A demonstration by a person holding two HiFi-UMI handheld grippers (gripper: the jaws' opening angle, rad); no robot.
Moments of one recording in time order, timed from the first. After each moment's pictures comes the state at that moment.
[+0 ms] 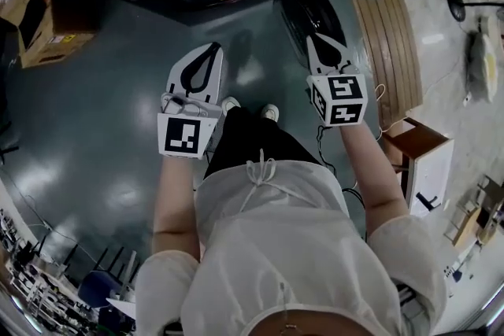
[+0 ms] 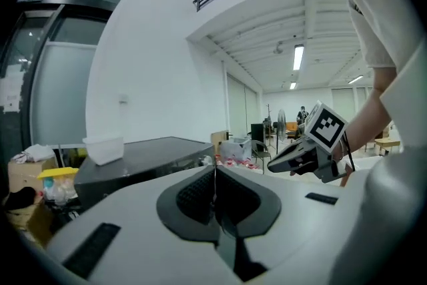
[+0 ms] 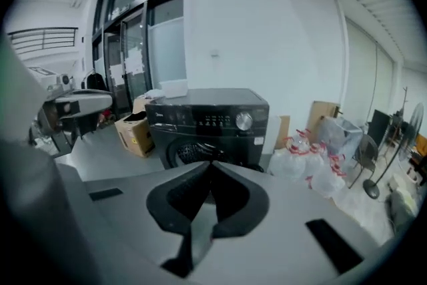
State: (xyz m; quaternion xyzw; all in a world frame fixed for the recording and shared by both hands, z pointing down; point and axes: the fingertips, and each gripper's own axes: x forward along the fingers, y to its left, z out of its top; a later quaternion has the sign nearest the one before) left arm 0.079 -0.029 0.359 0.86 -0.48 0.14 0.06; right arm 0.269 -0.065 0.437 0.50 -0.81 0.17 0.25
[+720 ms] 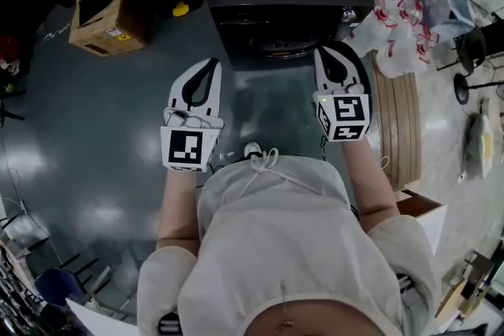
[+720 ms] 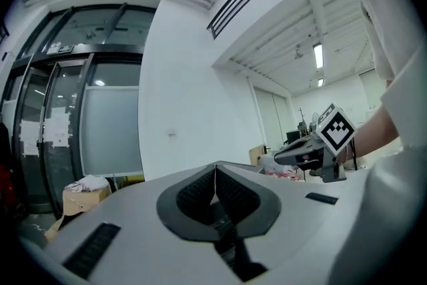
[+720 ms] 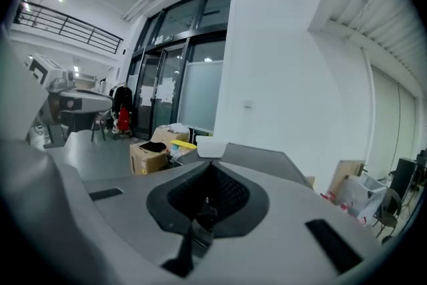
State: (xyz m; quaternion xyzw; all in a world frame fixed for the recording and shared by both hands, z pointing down) left arm -0.127 0.016 0.201 0.78 -0.61 0.08 -0.04; right arm 0.069 -0.081 0.264 0.44 -0.89 0.00 0.15
